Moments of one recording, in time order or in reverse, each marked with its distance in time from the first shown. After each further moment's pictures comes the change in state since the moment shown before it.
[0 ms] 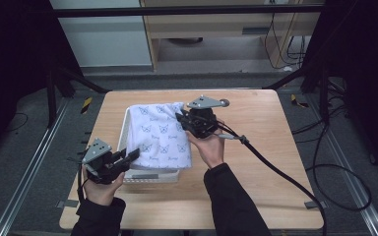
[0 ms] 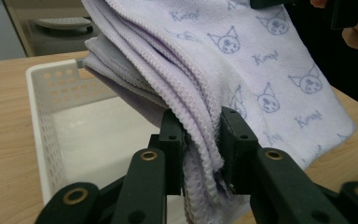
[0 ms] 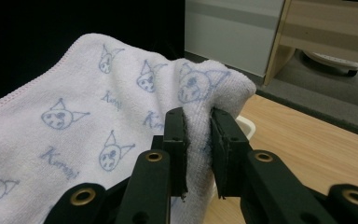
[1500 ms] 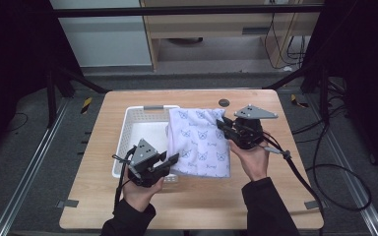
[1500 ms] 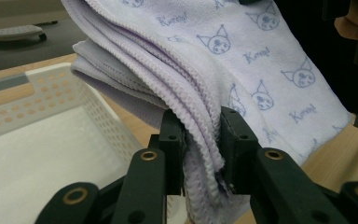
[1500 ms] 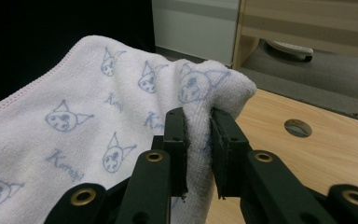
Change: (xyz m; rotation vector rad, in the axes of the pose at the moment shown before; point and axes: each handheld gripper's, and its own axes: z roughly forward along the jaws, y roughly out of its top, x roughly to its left) left arm -0.084 0.013 0.043 0.029 -0.123 0.120; right arm -0.053 -0.032 -0.090 0.003 -0.100 0.040
